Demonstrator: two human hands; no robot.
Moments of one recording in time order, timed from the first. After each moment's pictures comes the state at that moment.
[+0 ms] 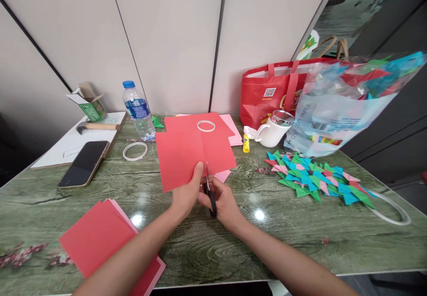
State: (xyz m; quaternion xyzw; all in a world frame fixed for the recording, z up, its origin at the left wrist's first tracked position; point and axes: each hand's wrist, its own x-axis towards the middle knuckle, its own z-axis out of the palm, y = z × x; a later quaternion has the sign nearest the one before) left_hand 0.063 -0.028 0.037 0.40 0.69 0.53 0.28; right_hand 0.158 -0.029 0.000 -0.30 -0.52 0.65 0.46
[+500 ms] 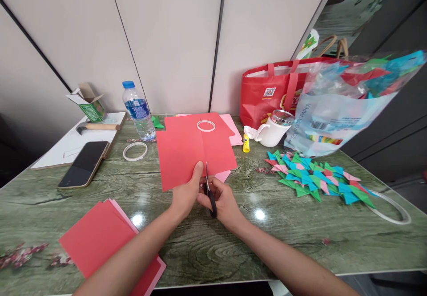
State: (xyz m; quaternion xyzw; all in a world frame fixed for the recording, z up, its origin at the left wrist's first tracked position) left_hand 0.062 -0.027 0.036 0.39 0.69 0.53 0.29; right_hand 0.158 -0.030 0.000 -0.31 -0.51 0.66 0.46
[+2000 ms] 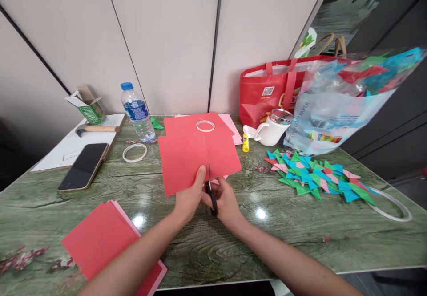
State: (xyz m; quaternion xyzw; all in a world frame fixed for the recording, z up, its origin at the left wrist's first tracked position) left_hand 0.071 -0.031 0.029 0.38 0.66 0.57 0.32; right_hand 0.158 -0.028 -0.011 -0.34 -0.49 0.63 0.49
